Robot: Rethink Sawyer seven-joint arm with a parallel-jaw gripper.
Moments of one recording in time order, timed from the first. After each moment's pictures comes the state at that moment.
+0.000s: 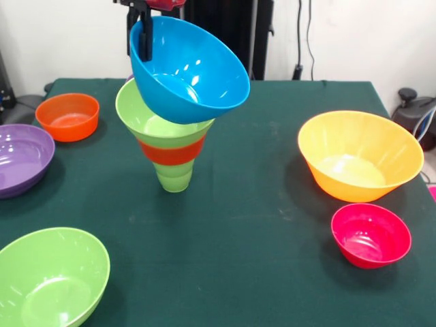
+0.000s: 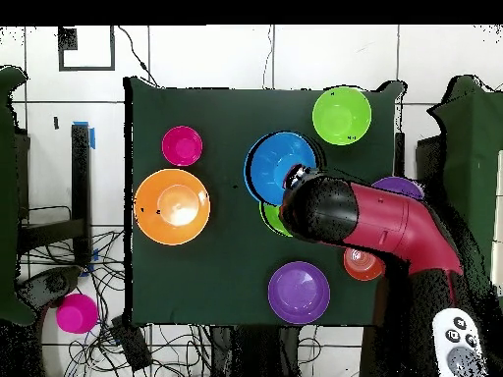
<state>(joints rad) -0.49 -0.93 0.14 1.70 -0.19 0.62 1.99</state>
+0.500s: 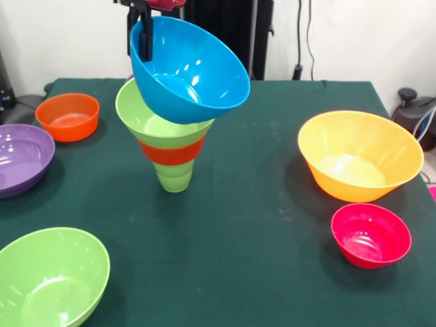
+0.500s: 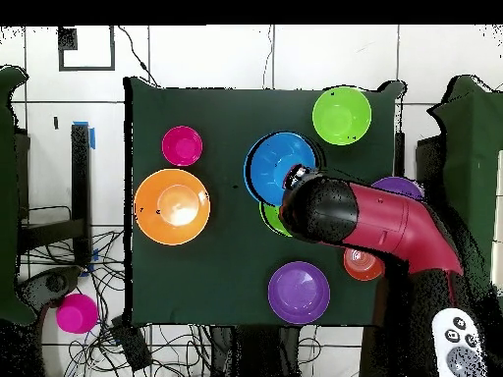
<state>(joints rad) -0.49 -0.93 0.14 1.70 -0.19 0.62 1.99</state>
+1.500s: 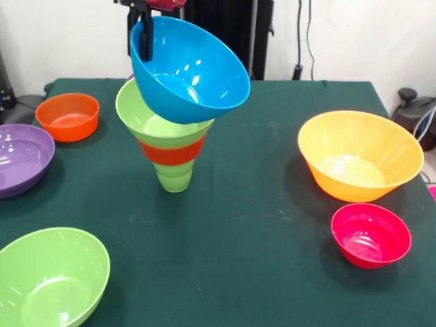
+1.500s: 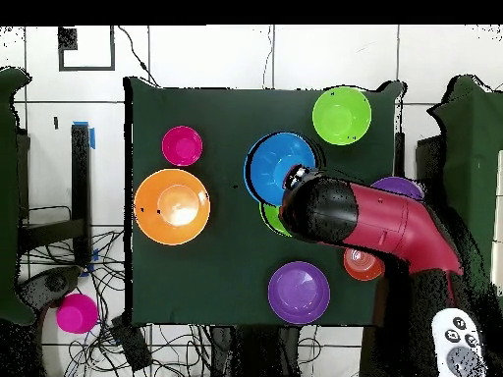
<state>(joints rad) -0.49 -0.93 0.14 1.70 -0.19 0.62 1.99</state>
